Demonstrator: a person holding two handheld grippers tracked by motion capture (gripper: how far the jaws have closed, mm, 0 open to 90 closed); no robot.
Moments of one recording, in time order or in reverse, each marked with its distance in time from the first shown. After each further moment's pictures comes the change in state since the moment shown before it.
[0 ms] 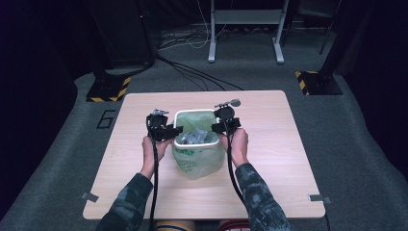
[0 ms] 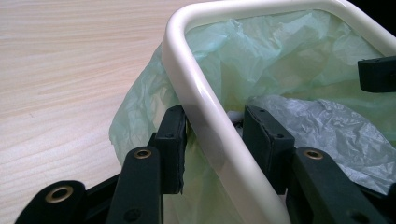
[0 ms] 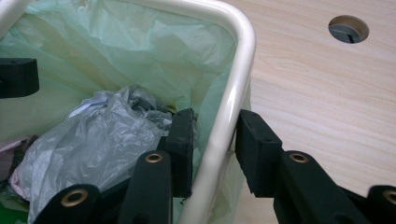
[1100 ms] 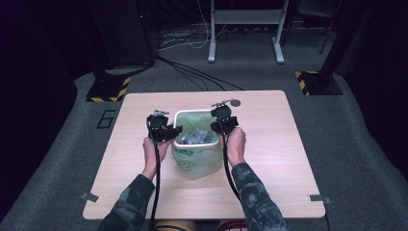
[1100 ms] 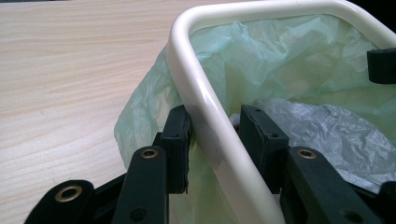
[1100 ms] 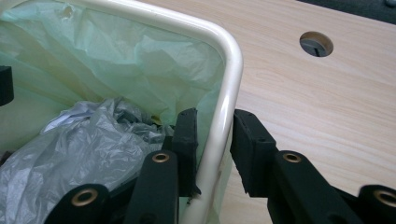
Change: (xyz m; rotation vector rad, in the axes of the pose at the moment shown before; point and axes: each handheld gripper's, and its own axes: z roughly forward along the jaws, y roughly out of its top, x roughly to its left) left arm -0.006 -0.002 -0.001 -0.019 0.045 -0.014; right arm 0.011 0.004 -0.001 -0.028 -0.109 -0.027
